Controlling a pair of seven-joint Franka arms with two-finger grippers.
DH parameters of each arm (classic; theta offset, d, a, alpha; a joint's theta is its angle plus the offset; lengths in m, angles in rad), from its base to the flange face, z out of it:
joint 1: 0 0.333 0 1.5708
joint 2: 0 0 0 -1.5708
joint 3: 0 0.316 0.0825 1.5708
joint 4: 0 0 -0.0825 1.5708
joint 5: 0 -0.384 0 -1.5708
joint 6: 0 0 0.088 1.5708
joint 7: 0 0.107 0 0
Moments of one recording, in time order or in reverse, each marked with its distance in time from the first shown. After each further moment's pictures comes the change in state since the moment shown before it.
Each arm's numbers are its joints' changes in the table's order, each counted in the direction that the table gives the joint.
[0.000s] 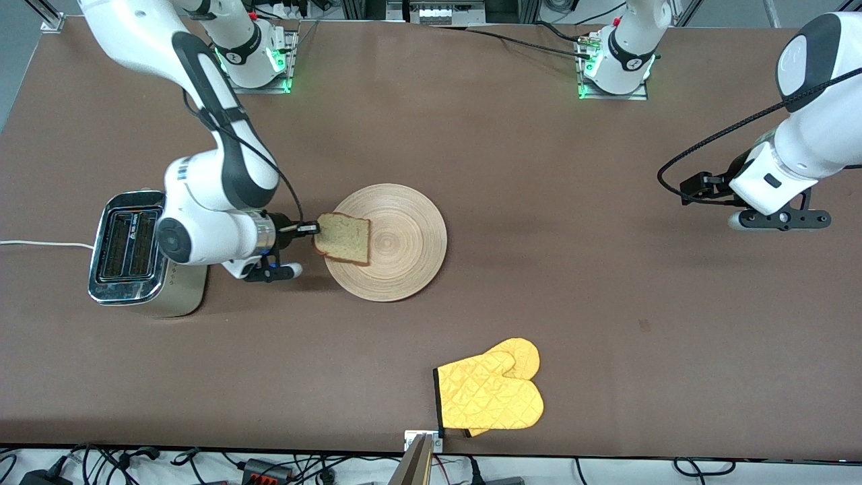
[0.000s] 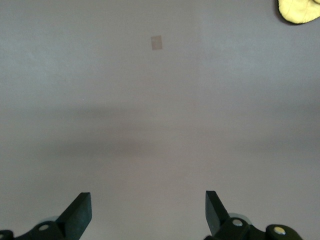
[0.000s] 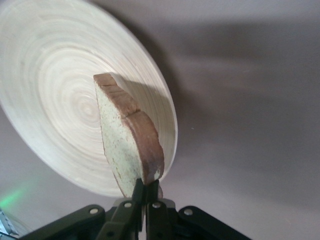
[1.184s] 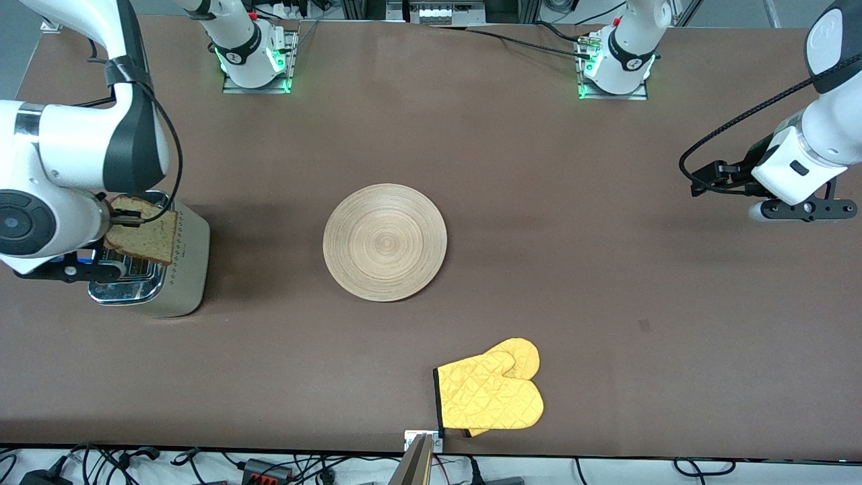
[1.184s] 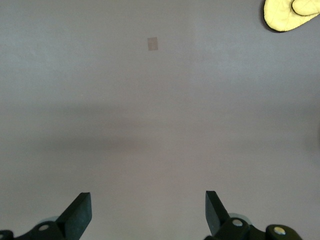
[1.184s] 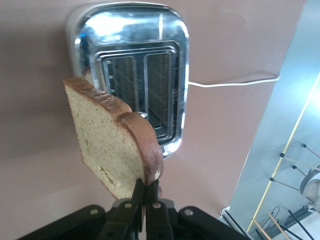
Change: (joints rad) left arm 0.005 -0.001 0.000 0.091 0.036 -0.103 -0.022; right arm -0.013 0.025 -0.198 0.371 0.739 -0.494 0.030
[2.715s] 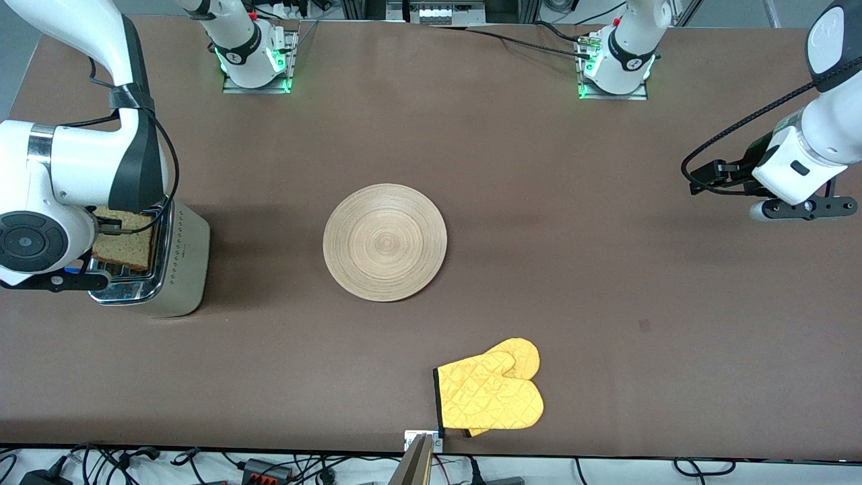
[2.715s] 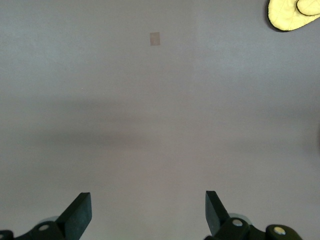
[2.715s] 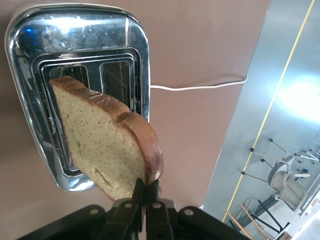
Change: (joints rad) left arm 0.000 0.000 -0.001 0.003 0.002 -0.018 -0.023; right arm -0.002 -0.042 -0.018 -0.006 0.111 0.028 -0.024
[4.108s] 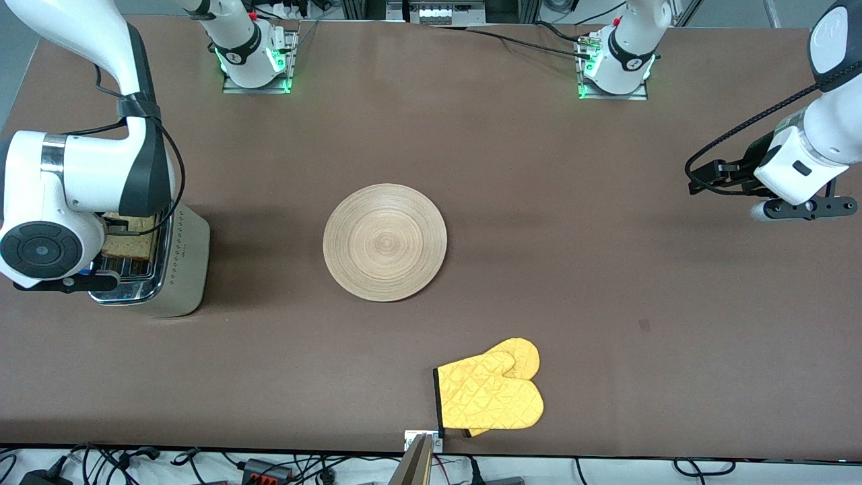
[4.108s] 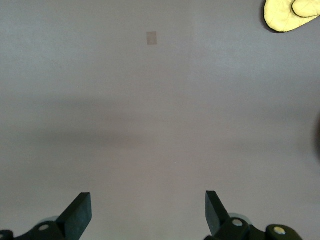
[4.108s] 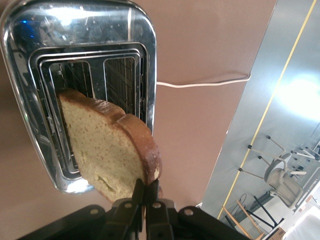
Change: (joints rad) left arm 0.000 0.000 0.003 0.000 0.019 -0.001 -0.002; right arm 0.001 -0.014 0.000 -0.030 0.001 0.019 -0.001
